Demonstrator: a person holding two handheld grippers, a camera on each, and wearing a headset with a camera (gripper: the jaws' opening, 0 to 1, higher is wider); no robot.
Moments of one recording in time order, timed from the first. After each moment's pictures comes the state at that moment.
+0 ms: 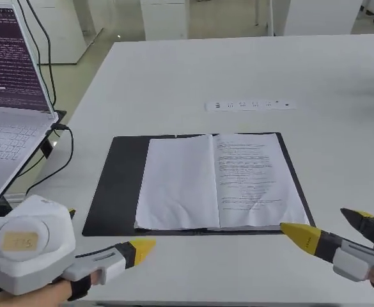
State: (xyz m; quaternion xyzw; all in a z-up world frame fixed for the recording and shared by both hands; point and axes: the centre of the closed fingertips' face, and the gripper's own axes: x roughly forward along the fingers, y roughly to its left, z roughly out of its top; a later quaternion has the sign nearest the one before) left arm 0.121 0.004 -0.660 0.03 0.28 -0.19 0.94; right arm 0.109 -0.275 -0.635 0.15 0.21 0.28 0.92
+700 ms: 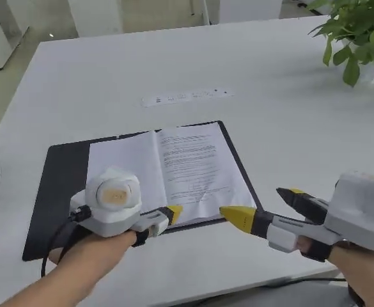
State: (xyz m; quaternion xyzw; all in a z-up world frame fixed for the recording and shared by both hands) left arm 0.204 -0.164 -0.714 0.08 0.27 -0.32 0.90; right arm 0.118 -0.286 -0.641 0.17 0.21 0.26 0.93
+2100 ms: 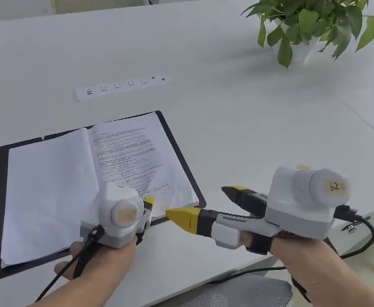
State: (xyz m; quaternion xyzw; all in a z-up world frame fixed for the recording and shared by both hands) left arm 0.233 -0.244 -0.781 0.10 0.23 -0.29 0.92; right arm 0.124 -0.310 -0.663 0.20 0.24 0.24 0.92
